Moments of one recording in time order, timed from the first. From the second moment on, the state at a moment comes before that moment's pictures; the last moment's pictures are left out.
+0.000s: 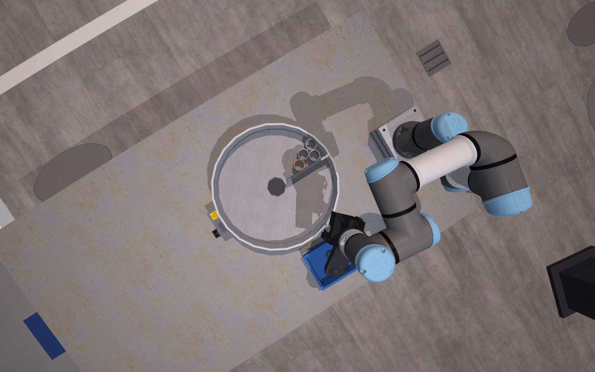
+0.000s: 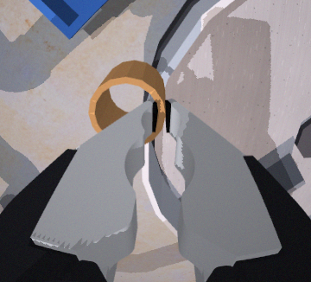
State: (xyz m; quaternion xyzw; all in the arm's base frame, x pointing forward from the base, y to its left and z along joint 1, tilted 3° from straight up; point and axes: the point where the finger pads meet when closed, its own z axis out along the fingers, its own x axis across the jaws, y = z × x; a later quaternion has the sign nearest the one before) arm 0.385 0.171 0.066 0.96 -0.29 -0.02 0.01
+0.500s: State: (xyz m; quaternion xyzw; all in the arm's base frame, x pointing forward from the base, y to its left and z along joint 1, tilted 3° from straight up) arm 0.372 0.241 0.066 0.96 -0.29 -0.02 0.01
